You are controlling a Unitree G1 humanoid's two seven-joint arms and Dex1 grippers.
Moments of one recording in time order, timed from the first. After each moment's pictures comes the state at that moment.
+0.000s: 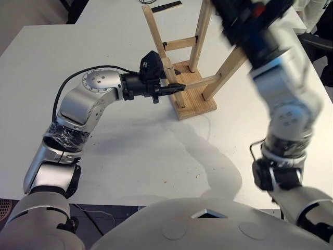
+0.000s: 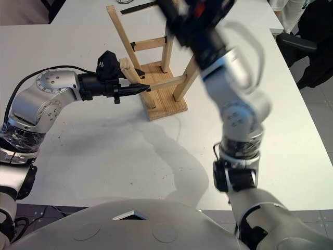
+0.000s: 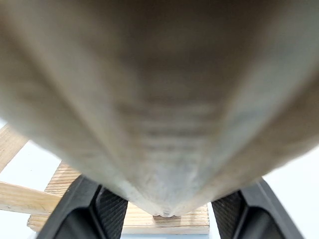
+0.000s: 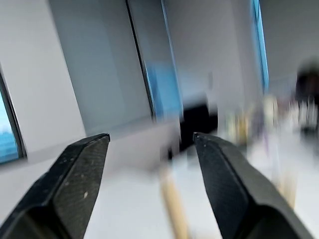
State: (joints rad) left arm -0.53 0.68 -0.32 -0.12 -0.58 0.49 -0.81; right arm -0.68 -0.26 -0.16 -0.49 0.86 0.59 0.03
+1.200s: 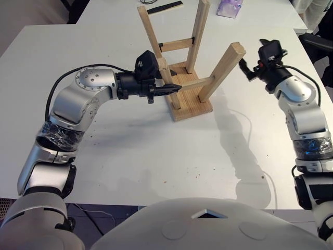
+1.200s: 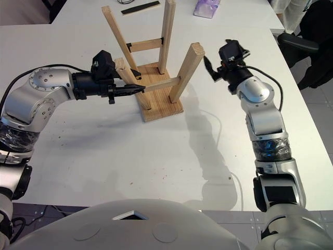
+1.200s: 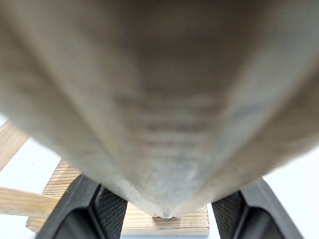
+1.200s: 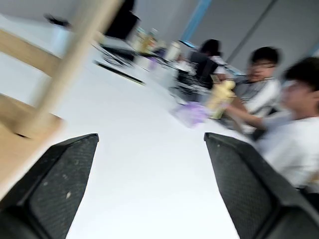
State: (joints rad) left arm -0.53 0.72 -0.31 -0.12 -0.59 0.50 -0.86; right arm -0.38 -0.61 0.09 0.05 0.04 0.22 0.26
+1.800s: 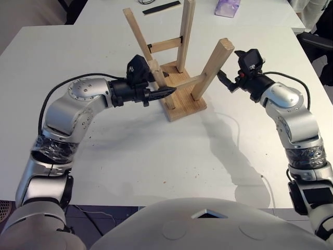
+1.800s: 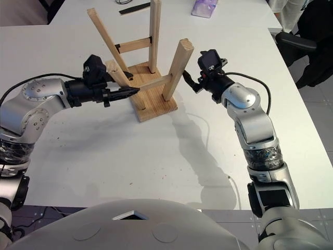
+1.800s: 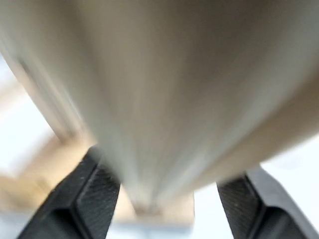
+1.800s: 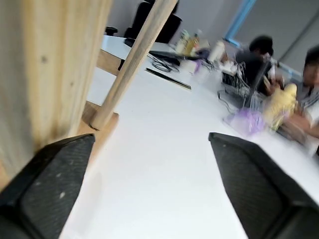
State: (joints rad) left arm -0.29 0.66 -0.24 -0.21 -0.63 0.70 -0.69; right arm -0.35 -0.59 0.22 -0.12 0.09 0.31 0.45
